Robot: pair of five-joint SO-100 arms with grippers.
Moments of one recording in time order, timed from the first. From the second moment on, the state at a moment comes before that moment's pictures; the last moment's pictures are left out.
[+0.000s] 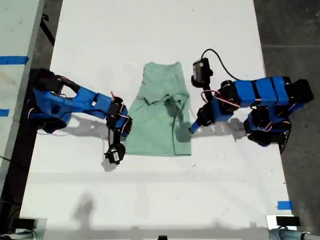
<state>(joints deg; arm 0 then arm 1) -2.2 71.5 97.6 70.0 -8.2 -1.3 107.0 99.0 85.4 -24.3</state>
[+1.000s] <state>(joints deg) -4.3 56.2 60.3 78.2 -0.6 -1.8 118.2 110.7 79.0 -22.6</state>
